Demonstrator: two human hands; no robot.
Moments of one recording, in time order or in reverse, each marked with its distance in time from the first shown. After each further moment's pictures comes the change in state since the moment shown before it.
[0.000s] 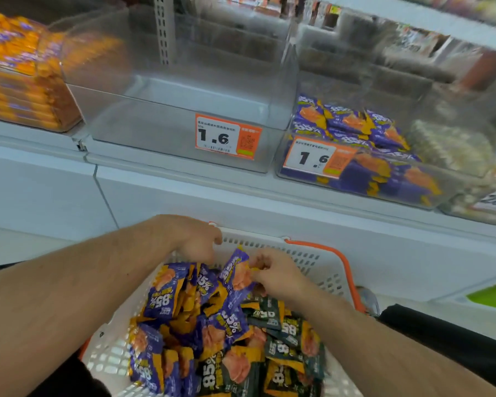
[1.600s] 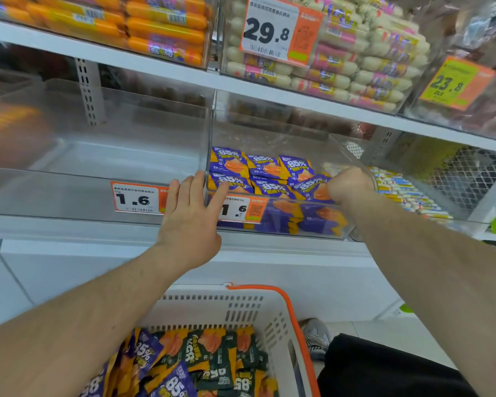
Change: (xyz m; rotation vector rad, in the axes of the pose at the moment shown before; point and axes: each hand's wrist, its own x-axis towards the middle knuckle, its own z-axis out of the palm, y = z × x) left_hand 0.008 0.098 -0.079 0.102 1.284 0.044; right_hand -0.015 -0.133 -0.275 -0.070 0.814 0.174
